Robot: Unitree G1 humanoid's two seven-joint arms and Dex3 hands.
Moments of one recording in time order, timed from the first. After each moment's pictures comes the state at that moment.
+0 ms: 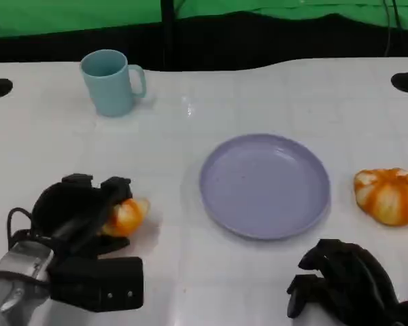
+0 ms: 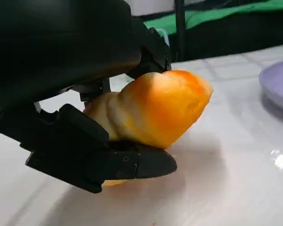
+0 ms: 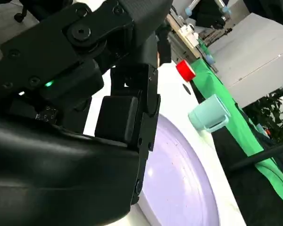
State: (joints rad) left arm -0.41 0.43 -0.46 0.68 0.81 -0.26 0.33; right arm -0.02 0.06 -0.12 0.32 0.45 0.13 0.57
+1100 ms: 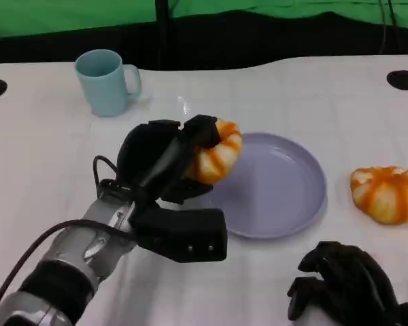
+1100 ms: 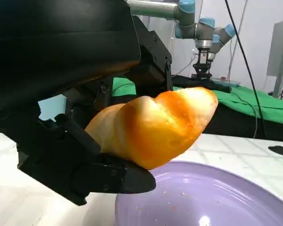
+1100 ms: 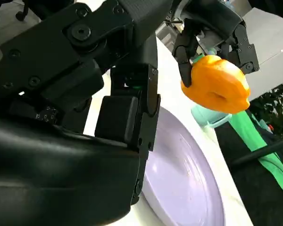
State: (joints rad) left arm -0.63 0.18 -0.48 0.74 0.79 -0.31 0.44; right arm -0.02 0.06 -0.12 0.34 0.44 0.12 0.57
